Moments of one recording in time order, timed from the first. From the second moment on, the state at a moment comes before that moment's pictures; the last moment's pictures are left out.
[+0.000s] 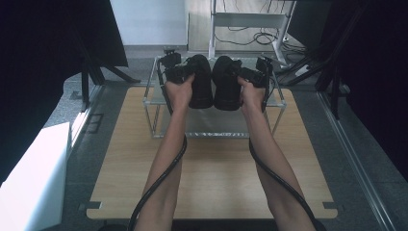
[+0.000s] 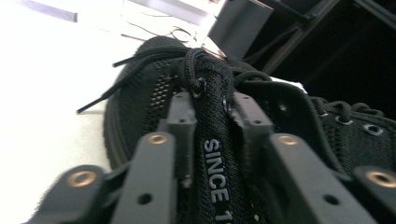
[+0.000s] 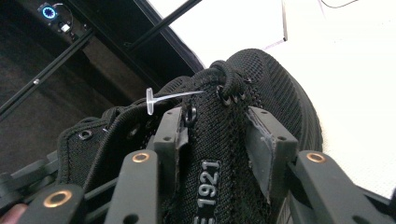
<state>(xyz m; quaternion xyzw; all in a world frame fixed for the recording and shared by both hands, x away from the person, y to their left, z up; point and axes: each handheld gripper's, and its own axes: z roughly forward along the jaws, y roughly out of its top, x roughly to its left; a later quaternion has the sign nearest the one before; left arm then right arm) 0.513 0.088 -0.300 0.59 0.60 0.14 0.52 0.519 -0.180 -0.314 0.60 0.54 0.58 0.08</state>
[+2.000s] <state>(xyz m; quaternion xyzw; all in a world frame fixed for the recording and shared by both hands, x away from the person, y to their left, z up) 0.382 0.139 -0.339 0.64 0.51 0.13 0.57 0.414 -0.255 -0.344 0.48 0.60 0.64 0.02</state>
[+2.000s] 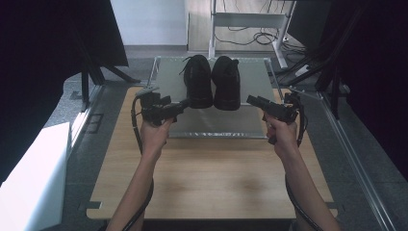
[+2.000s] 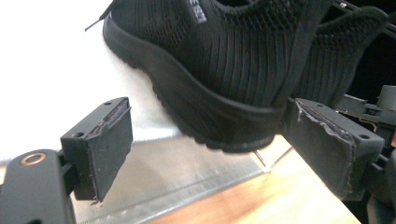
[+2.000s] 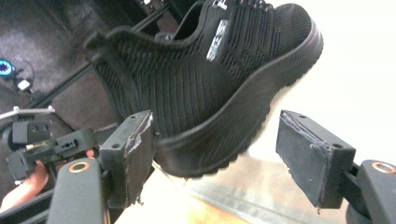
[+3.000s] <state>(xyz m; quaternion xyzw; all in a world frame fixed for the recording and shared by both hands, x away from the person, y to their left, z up) 0.308 0.133 -0.383 0.71 0.46 0.16 0.51 0.345 -0.240 -0.387 0.40 0.72 0.56 0.08</state>
